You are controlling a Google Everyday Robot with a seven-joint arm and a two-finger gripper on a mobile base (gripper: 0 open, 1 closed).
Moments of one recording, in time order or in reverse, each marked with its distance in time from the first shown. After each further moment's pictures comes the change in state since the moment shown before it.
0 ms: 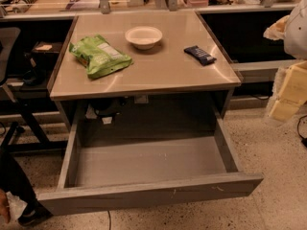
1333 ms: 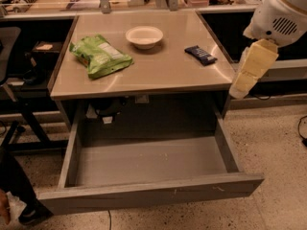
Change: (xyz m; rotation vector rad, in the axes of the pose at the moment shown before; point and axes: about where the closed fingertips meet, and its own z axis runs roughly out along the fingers) arm -0.024 -0.052 0.043 -0.099 -0.031 0.170
